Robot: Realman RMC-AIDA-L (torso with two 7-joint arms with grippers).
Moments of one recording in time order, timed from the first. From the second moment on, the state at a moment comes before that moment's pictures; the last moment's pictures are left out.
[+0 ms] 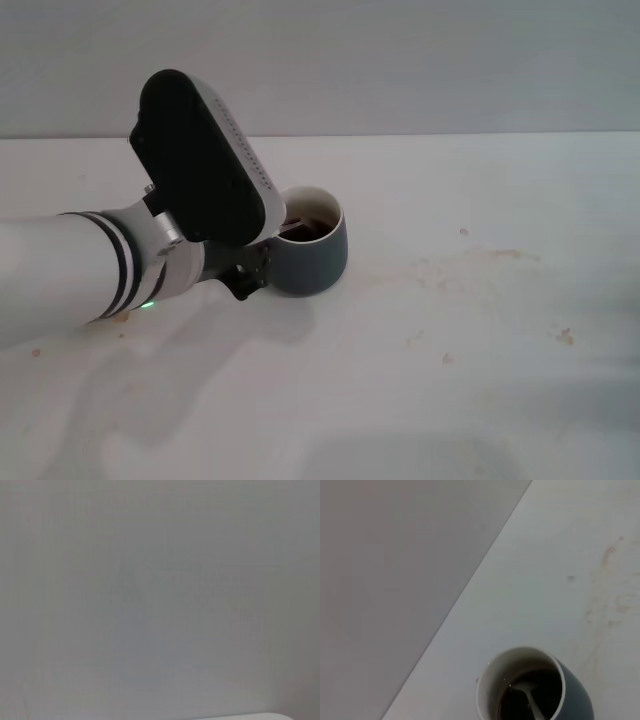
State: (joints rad) left arm -0.20 -2.06 -1.21 -1.78 2.87 -0.96 0.60; right arm 0.33 2.08 0.71 0.18 -1.90 -1.13 0.01
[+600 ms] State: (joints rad) left arm -0.28 -2.06 -1.17 -1.74 2.82 -0.94 0.60; right arm 0.33 2.08 0.70 0.18 -1.90 -1.13 0.01
